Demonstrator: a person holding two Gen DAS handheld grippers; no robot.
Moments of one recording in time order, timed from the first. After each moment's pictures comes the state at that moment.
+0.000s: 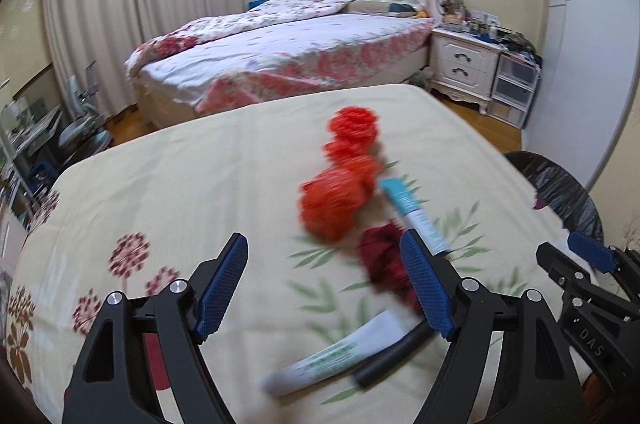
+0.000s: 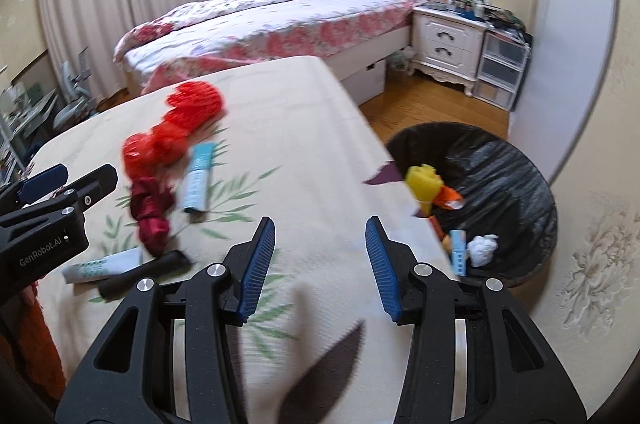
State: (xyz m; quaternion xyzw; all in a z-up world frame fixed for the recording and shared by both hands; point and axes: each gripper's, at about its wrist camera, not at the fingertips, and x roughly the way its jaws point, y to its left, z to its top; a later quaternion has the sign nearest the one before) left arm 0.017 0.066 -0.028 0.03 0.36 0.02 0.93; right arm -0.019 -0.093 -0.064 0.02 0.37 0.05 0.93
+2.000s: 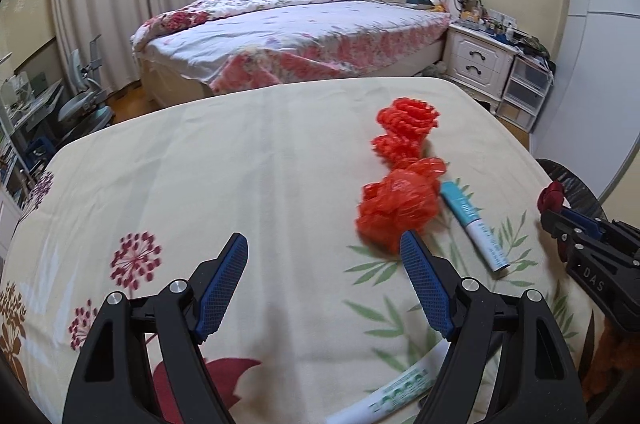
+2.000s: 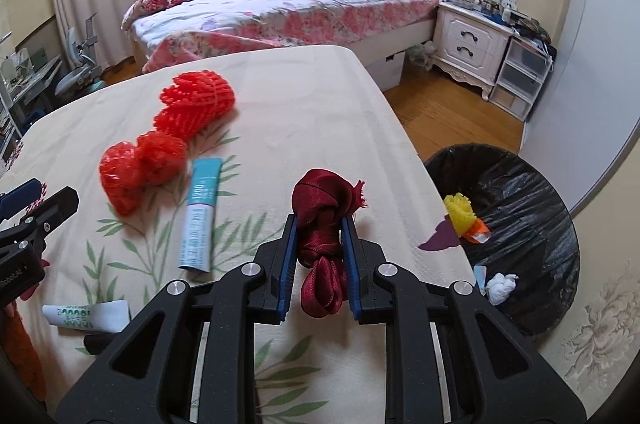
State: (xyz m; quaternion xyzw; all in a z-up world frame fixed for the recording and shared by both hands) left arm 0.046 0.103 -0.038 0.00 0.39 0.01 0.92; right arm 0.049 -0.072 -0.072 -0.02 0.40 0.06 0.91
